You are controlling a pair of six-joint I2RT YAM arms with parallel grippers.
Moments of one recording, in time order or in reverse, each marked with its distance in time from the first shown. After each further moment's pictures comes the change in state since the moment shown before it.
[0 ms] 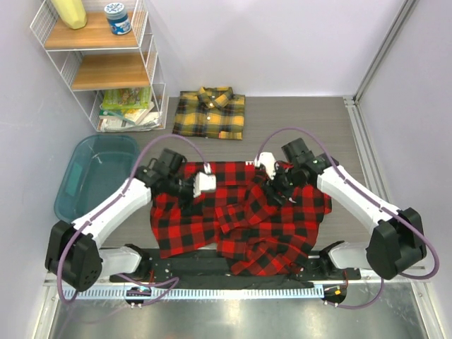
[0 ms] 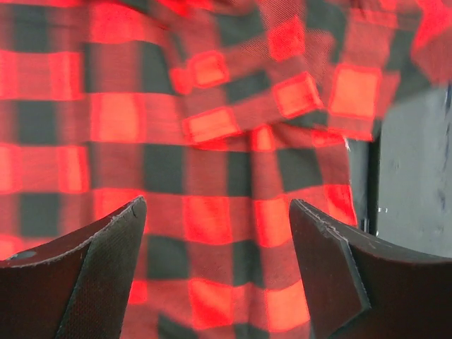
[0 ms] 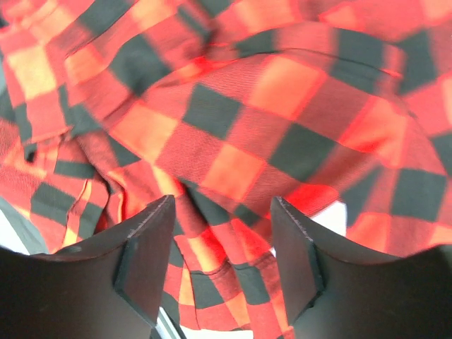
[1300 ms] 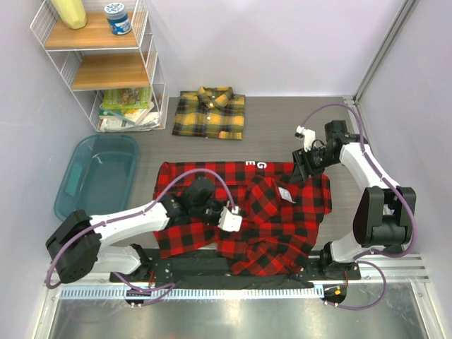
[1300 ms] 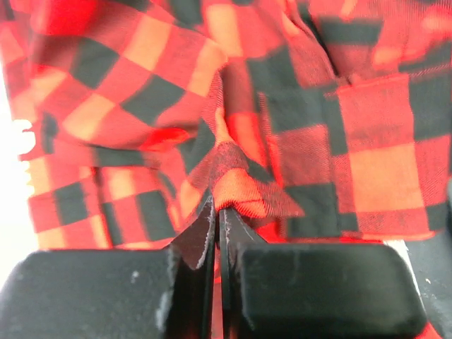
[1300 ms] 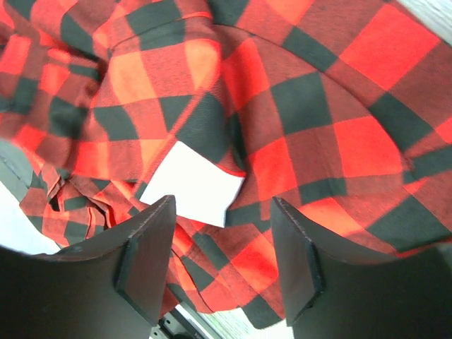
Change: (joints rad) left arm -0.451 0.027 -0.314 0.650 -0.218 0.079; right arm -0.484 0.216 0.160 -0.099 -0.171 0.085
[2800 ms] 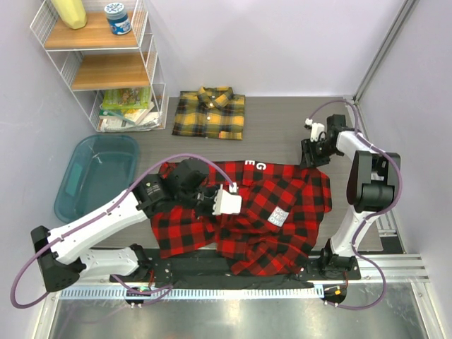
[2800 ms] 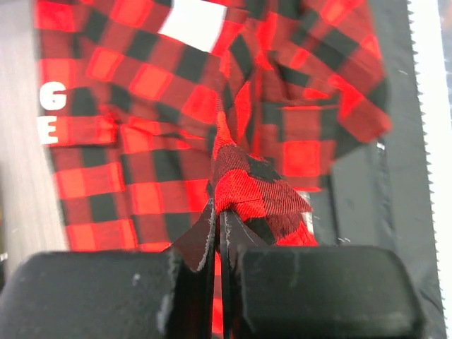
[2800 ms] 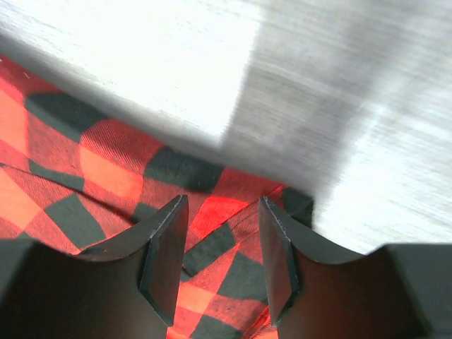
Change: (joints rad) left arm -0.072 -0.131 0.547 -0.746 -0.083 -0.253; right arm -0.094 0.352 0.126 0.262 0.241 0.160
